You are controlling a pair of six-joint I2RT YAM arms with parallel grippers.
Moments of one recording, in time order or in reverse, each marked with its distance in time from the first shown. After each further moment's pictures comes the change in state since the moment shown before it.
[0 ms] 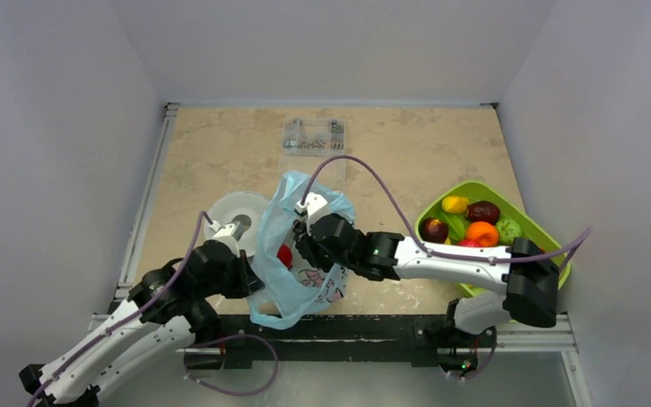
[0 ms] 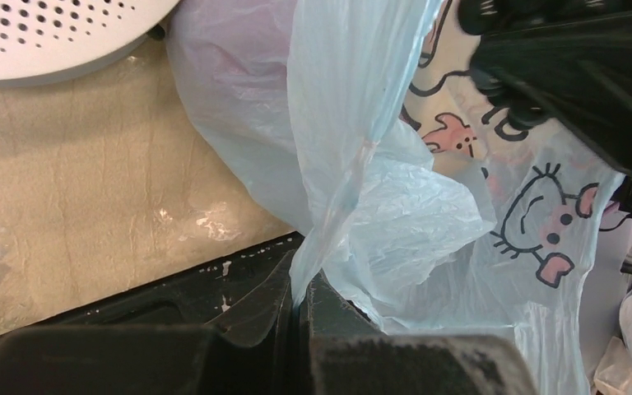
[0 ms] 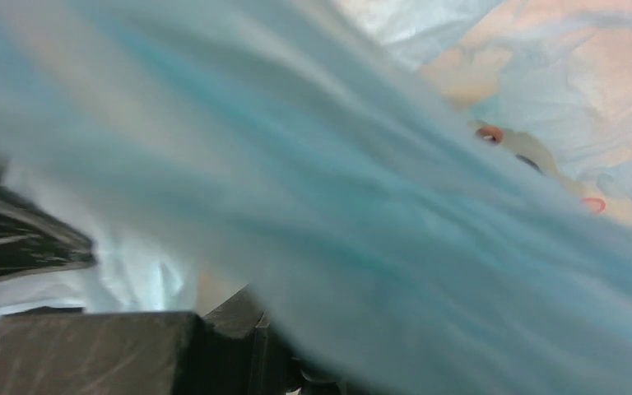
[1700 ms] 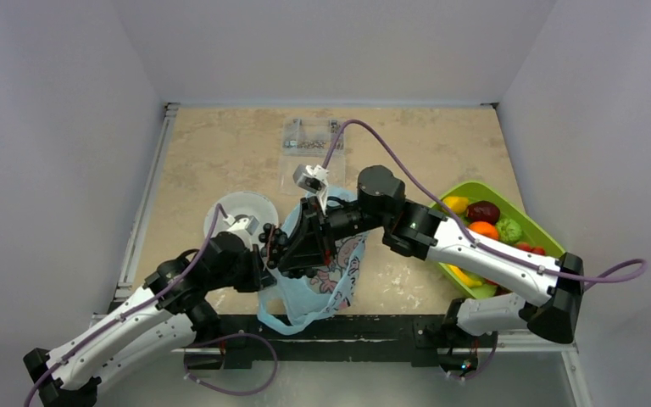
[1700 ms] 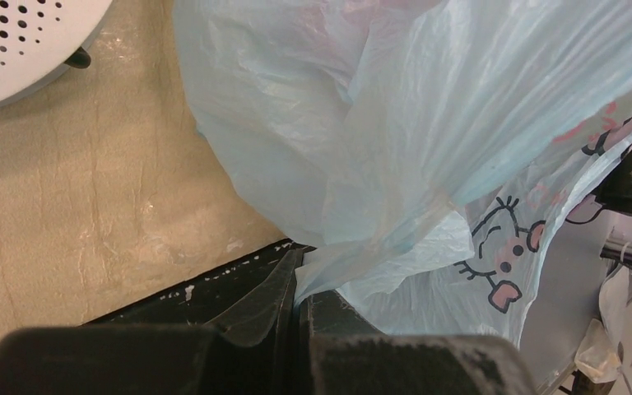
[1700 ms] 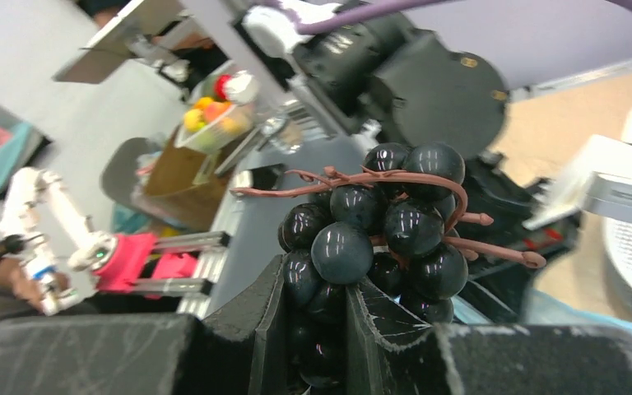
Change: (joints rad) left arm -0.003 0.133 -0.019 0.147 0.066 0.002; right arm -0.162 -0.174 0.200 0.199 -1.062 0.088
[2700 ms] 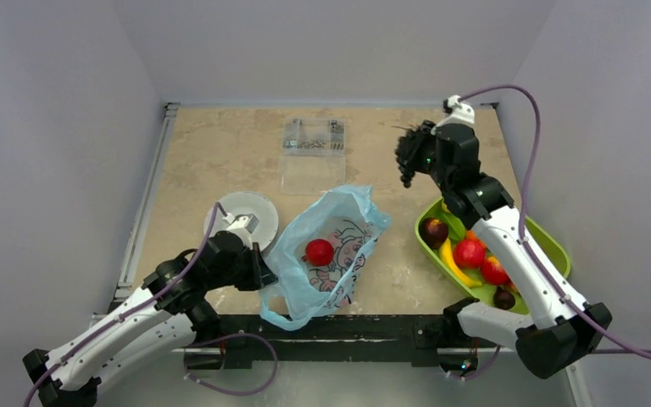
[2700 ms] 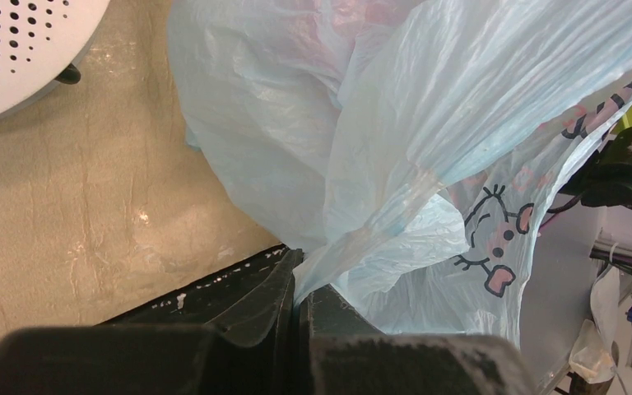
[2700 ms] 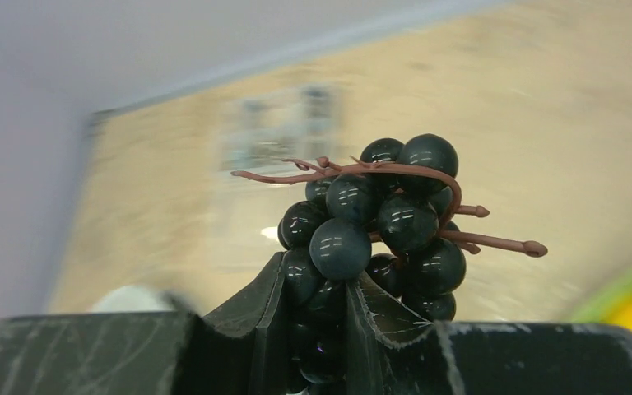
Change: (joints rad) left arm 0.000 -0.002 0.007 0.026 0.000 0.002; right arm -0.557 -0.126 0.071 -0.385 0.959 0.042
